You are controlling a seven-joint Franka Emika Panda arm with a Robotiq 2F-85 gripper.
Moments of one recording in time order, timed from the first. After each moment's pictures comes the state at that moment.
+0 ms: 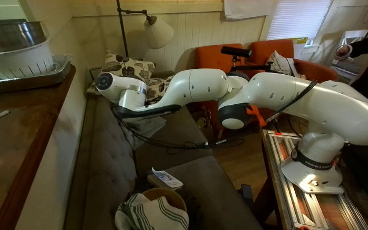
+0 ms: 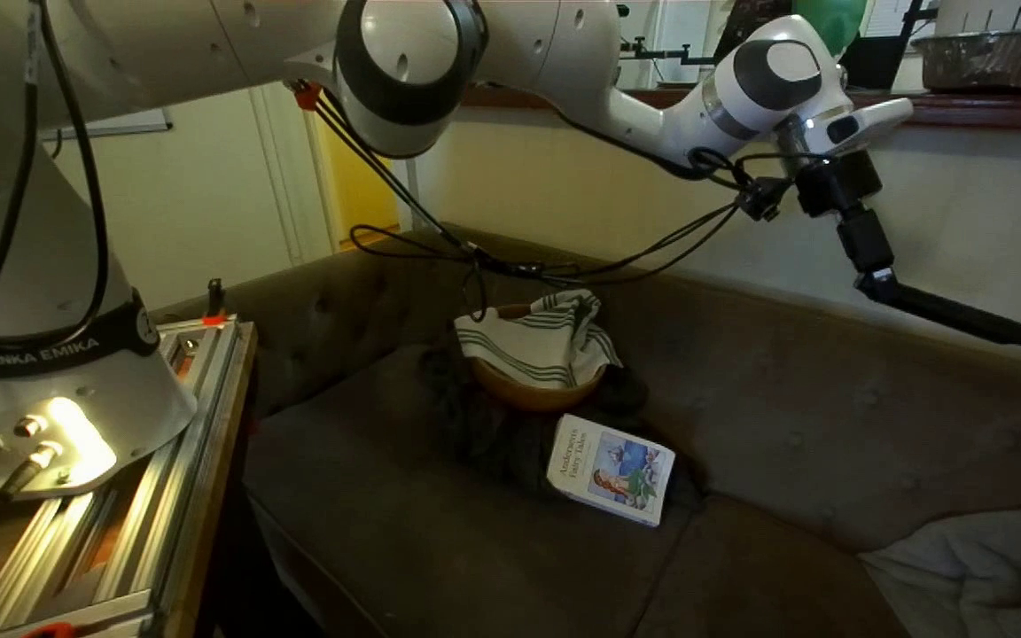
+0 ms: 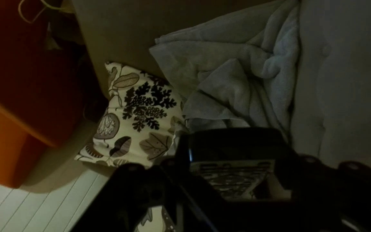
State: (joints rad) arm 0.04 1.37 -0.37 -0.45 -0.38 1.94 0.99
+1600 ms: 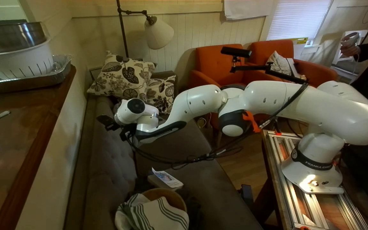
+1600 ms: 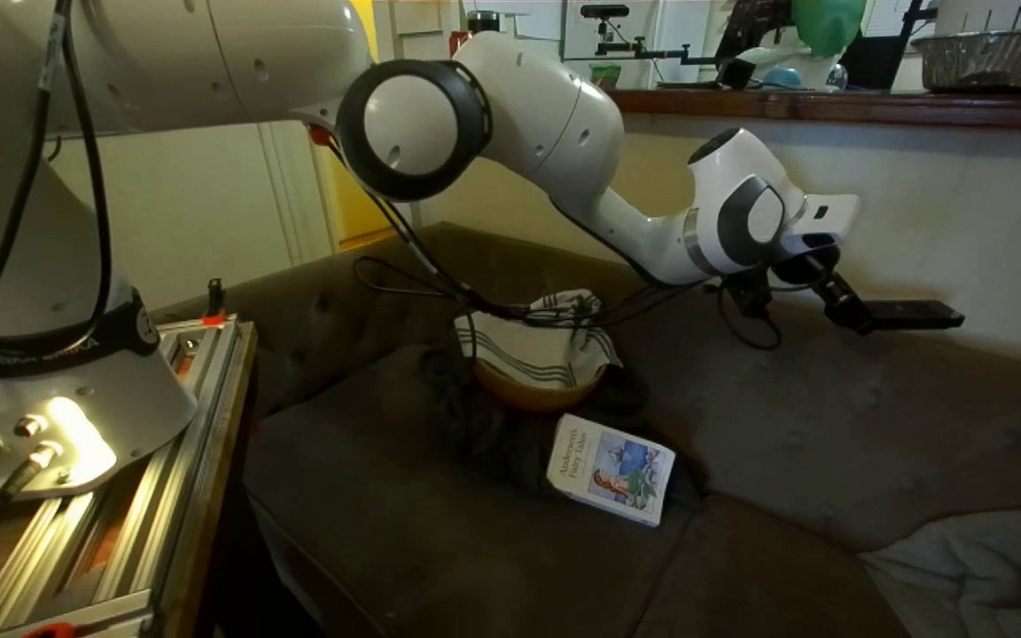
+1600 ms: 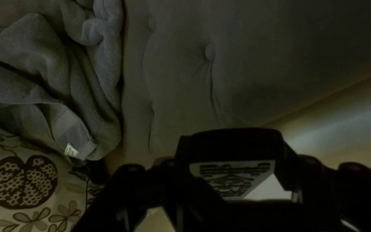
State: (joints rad) arm -0.03 1.51 -0.23 -0.58 -0.40 2.83 0.87
